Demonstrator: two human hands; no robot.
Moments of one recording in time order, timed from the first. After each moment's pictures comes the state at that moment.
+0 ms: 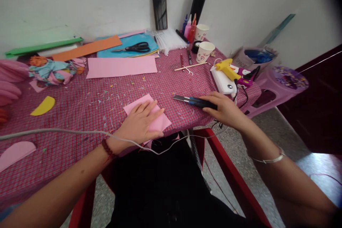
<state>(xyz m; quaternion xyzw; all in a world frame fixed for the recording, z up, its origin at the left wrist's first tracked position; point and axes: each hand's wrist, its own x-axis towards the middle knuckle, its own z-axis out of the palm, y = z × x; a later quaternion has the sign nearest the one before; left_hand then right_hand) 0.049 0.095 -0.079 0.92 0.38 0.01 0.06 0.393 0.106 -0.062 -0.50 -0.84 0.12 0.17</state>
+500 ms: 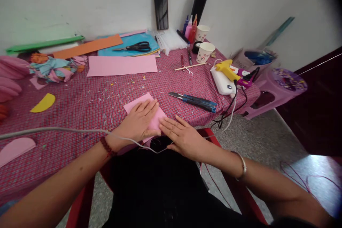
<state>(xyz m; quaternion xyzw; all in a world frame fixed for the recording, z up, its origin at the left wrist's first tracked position) 0.046 0.094 -0.084 0.92 0.38 0.01 0.05 0.280 0.035 -0.097 -0.32 -0.94 0.11 0.11</state>
